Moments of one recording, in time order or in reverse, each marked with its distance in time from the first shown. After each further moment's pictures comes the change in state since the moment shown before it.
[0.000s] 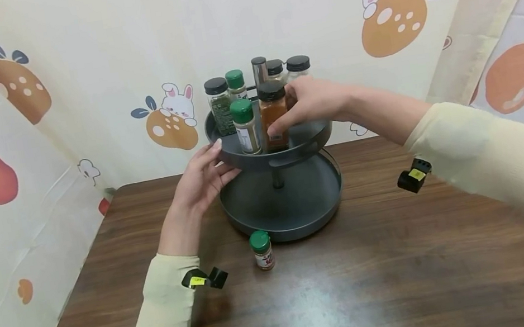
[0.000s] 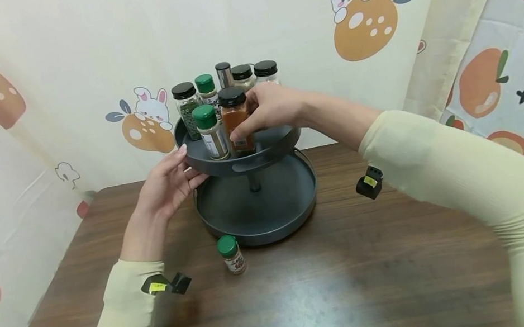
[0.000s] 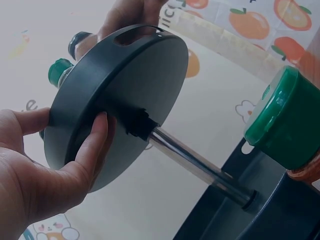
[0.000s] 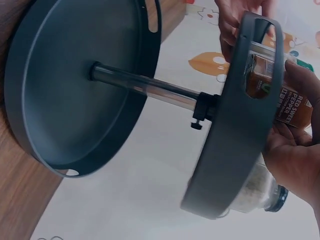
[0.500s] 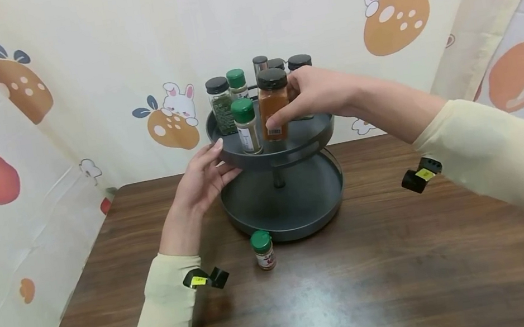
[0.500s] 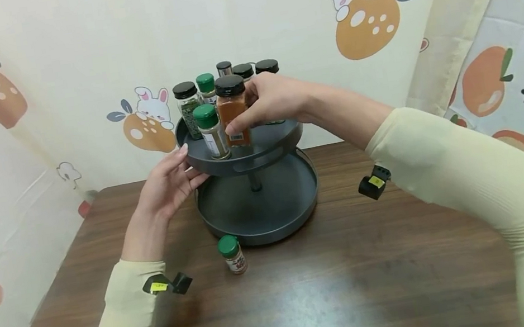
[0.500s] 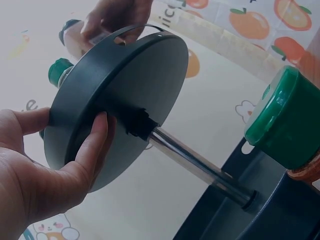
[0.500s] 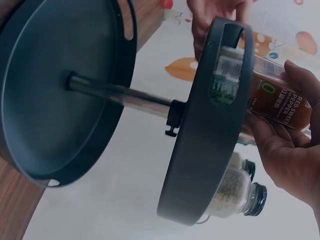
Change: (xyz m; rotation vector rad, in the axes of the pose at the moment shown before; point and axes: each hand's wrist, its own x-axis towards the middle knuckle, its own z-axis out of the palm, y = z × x) left_hand 0.000 0.000 -0.001 -0.022 -0.020 0.008; right_hand -0.011 -0.015 -0.008 0.052 0.002 -0.014
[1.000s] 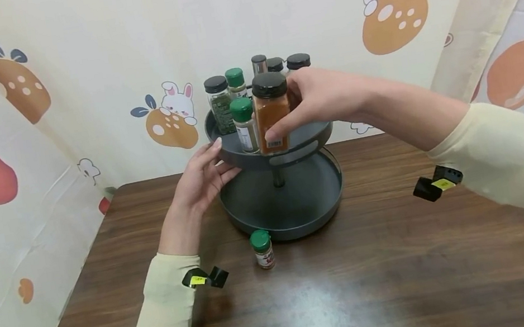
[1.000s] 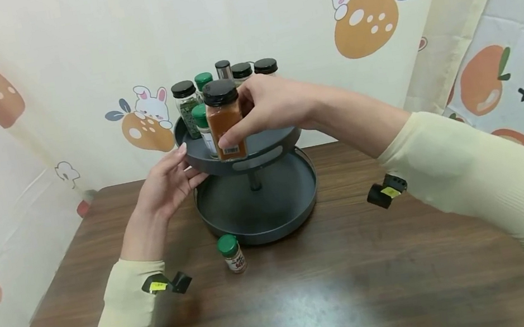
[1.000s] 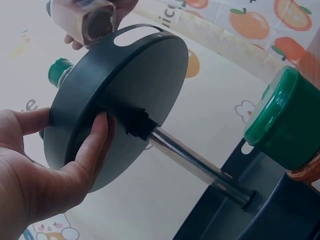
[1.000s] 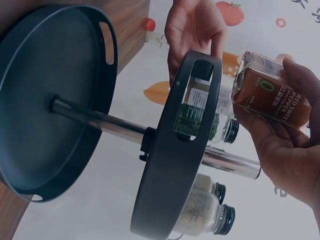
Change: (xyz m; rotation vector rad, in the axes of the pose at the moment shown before) left_hand 0.001 -0.001 0.000 -0.011 0.016 -0.012; right_hand -0.032 -0.025 0.008 -0.004 -0.046 -0.070
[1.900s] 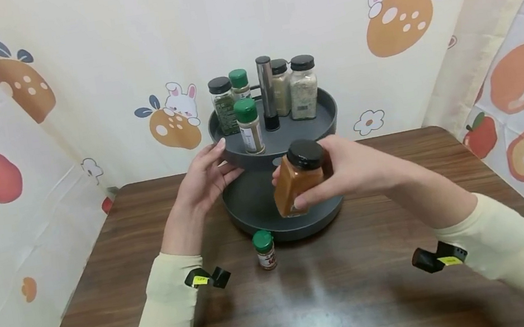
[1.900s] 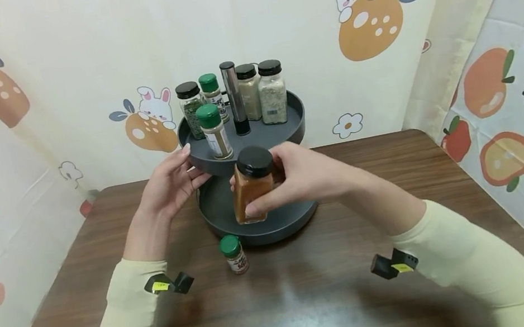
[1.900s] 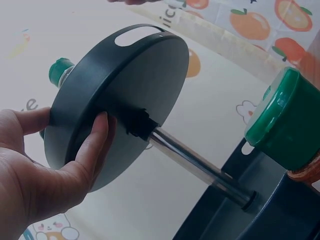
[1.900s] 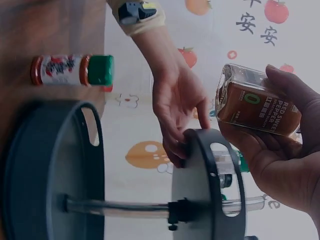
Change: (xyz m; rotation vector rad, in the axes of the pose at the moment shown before) left_hand 0.000 0.001 0.001 0.026 0.022 -0.011; right_hand -0.049 0.044 0.067 0.322 -0.103 -0.339
